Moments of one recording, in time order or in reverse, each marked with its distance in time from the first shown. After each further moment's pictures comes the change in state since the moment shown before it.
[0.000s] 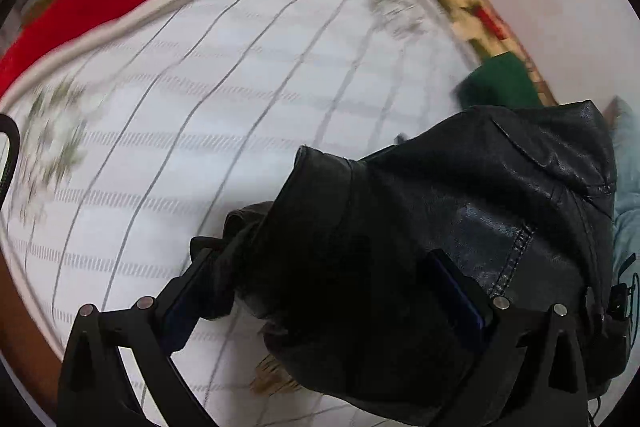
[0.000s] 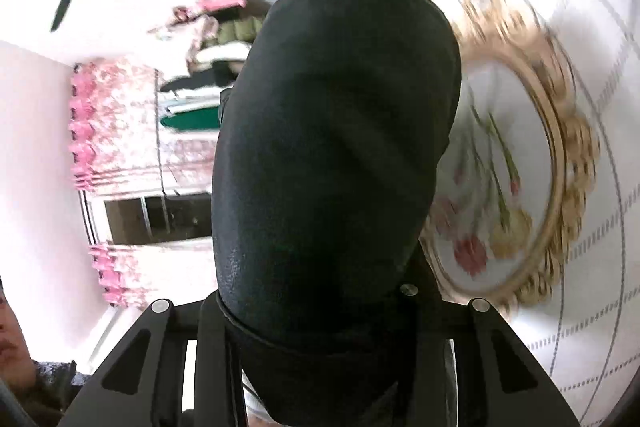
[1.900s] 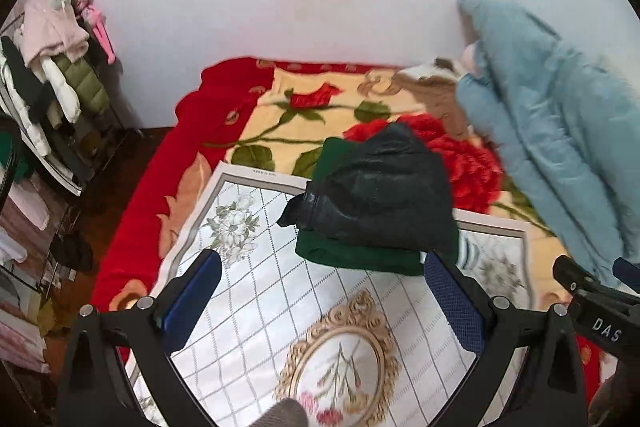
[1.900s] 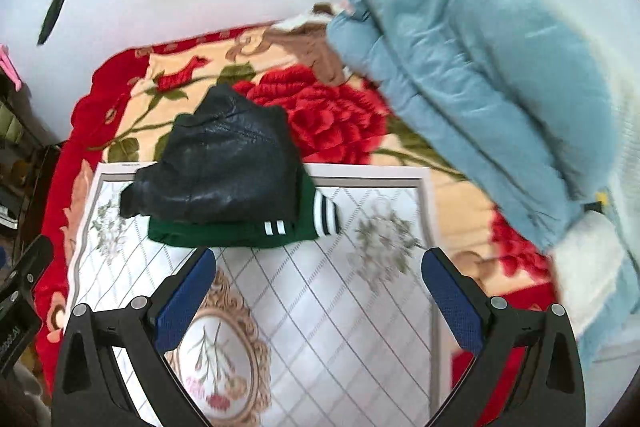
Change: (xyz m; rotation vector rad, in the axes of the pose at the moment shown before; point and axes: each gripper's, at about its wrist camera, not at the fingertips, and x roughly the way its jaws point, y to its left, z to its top) left arm -0.159 -0.286 0.045 0.775 -0.281 0.034; right arm -0.126 0.292 0.005 -0.189 -0.669 -1.372
